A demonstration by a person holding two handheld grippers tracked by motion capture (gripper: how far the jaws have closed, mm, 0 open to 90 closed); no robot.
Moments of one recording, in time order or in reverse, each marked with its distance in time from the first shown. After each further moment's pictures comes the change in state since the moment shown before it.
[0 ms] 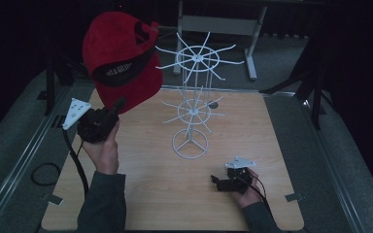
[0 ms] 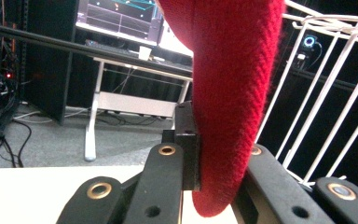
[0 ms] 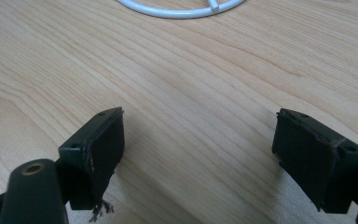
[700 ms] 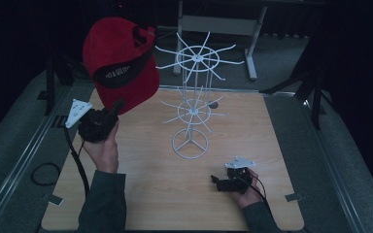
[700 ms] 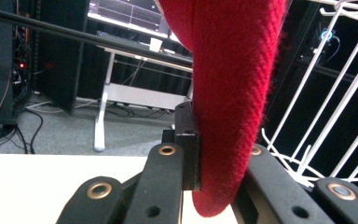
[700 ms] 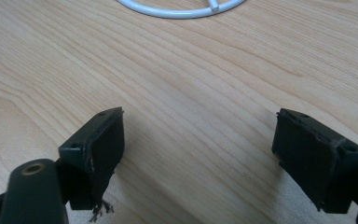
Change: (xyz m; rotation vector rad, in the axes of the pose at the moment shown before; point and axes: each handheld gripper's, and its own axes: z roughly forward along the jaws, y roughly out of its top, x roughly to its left) left arm 0.010 -0.008 0.006 0.028 0.042 -0.013; right arm 0.000 0.000 0.000 0.000 0.000 0.000
